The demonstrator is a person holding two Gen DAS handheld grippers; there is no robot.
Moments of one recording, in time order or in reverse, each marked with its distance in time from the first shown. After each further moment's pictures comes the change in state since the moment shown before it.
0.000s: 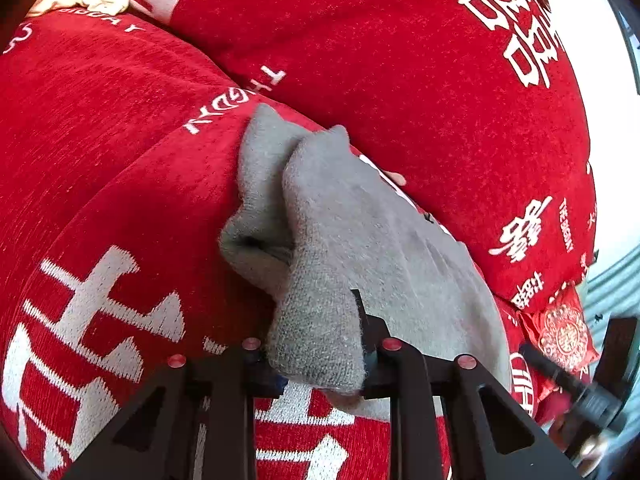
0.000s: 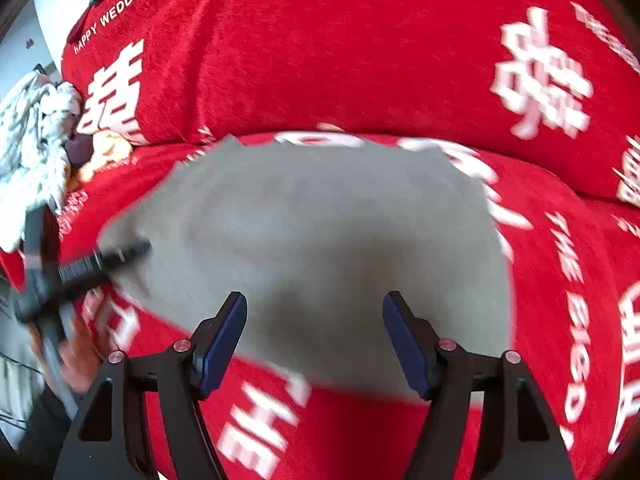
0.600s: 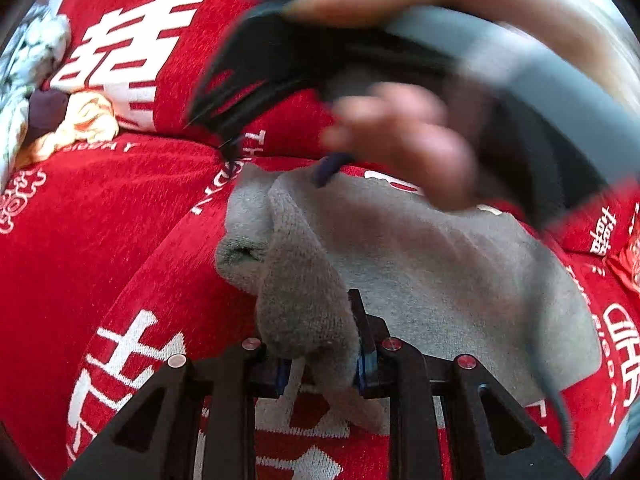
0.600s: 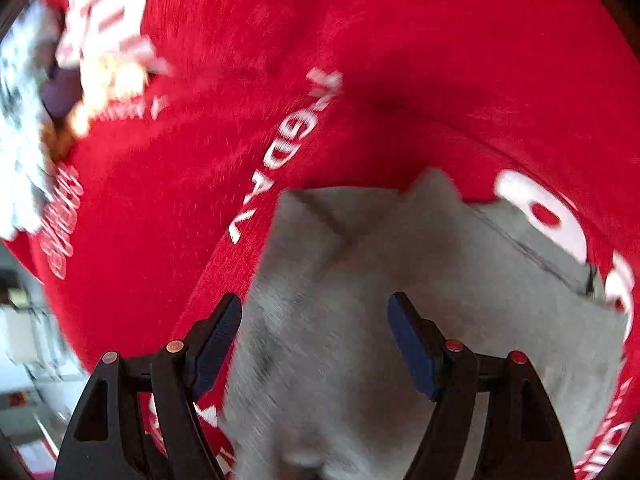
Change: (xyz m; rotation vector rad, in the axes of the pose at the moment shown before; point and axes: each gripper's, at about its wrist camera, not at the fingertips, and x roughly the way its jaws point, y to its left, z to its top) left arm 0.002 -0.073 -0.023 0.344 -0.145 0.312; right arm 0.228 0.193 0.141 -0.230 0.557 -0.009
